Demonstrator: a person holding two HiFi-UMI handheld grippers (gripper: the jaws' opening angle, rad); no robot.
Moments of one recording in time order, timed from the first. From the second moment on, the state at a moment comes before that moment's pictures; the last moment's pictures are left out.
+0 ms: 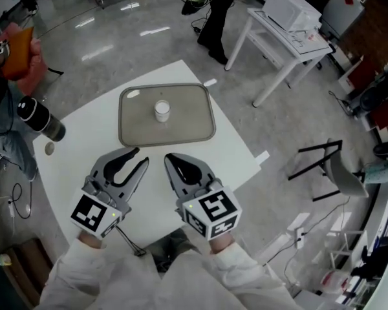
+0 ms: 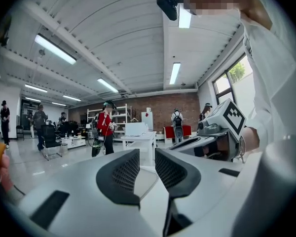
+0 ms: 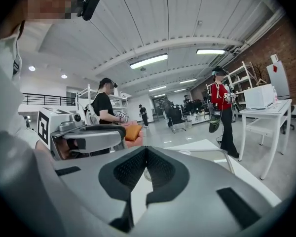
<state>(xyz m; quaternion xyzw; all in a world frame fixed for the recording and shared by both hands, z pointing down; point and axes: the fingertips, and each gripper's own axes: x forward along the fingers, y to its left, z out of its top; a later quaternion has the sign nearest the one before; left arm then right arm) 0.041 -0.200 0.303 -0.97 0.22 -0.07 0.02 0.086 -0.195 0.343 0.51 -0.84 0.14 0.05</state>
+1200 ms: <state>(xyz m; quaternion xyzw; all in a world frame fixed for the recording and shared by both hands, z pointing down) 0.007 -0.107 0.331 -0.96 0.26 -0.07 -0.09 0.034 -0.109 0.324 0.46 -0.88 0.12 0.05</state>
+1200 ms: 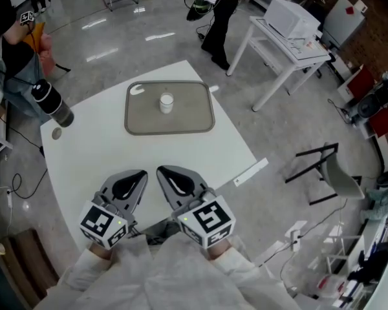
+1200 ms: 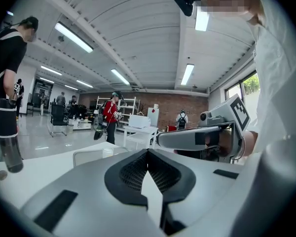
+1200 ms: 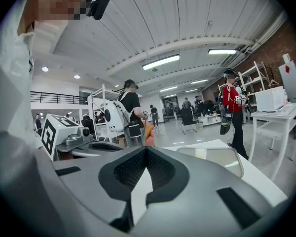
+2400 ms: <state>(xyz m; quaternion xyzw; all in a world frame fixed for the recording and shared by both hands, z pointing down) 0.011 -0.114 0.339 -0.96 0.24 -0.06 -0.14 0.042 -0.110 0.340 0.46 -0.87 0.13 0.08</state>
